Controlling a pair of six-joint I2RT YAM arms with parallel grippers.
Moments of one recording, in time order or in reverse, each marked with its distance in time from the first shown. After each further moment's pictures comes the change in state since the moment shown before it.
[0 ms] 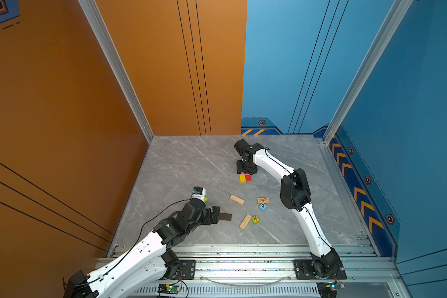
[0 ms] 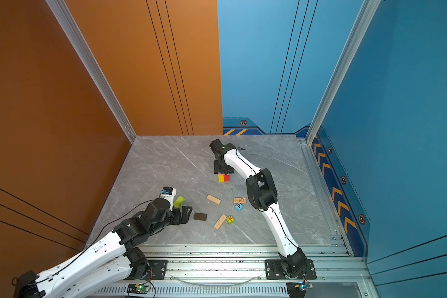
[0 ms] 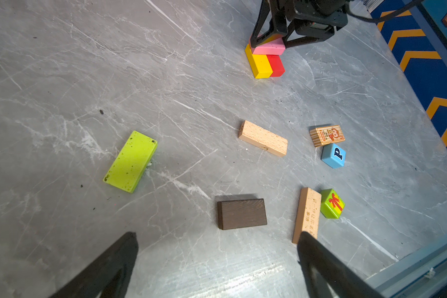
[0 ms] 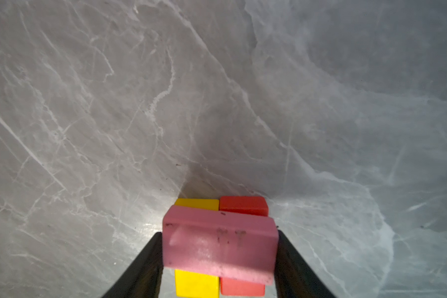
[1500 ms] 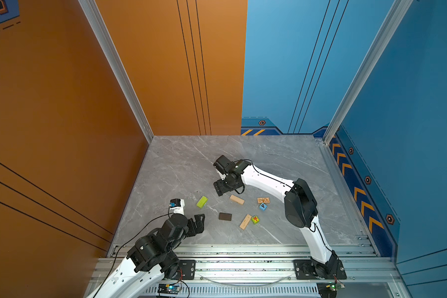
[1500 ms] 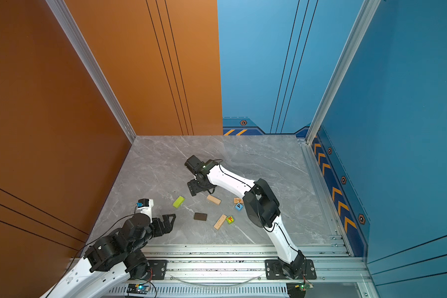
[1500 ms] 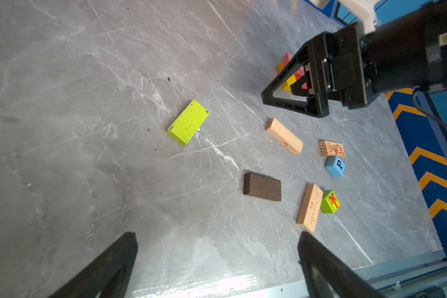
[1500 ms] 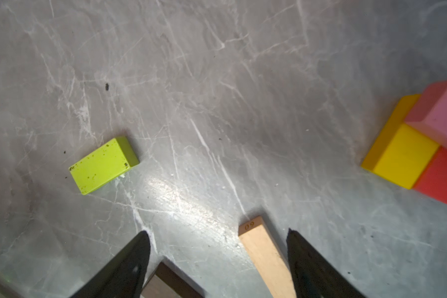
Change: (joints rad) left arm -0.015 -0.431 -0.035 -0.409 -0.089 -0.237; right arm 0.299 -0.277 -0.354 0.169 -0.089 -0.122
